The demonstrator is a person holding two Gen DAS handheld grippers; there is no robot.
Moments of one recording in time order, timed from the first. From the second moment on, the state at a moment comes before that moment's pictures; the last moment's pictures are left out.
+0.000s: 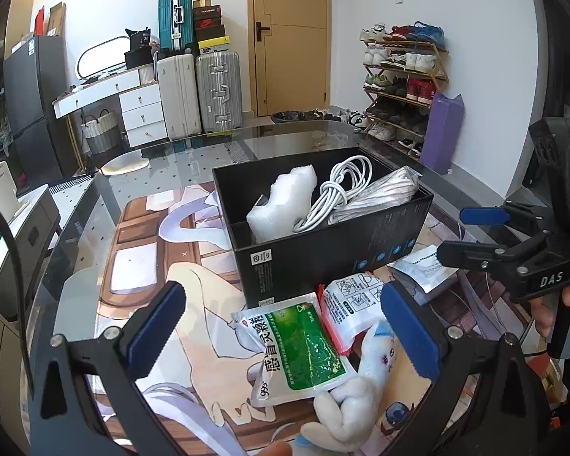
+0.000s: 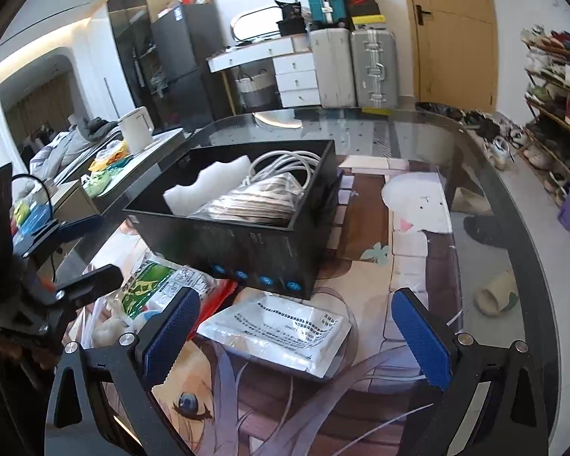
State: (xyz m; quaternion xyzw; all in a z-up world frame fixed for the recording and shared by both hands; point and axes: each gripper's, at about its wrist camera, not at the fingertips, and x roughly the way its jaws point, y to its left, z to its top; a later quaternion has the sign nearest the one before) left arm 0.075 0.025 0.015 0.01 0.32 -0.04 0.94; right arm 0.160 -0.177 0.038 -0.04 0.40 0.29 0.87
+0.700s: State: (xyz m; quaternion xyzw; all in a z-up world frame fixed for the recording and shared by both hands) left arm 0.076 0.027 0.014 0.02 0.33 -0.04 0.94; right arm 0.159 -0.153 0.001 -0.11 0.45 0.27 0.84
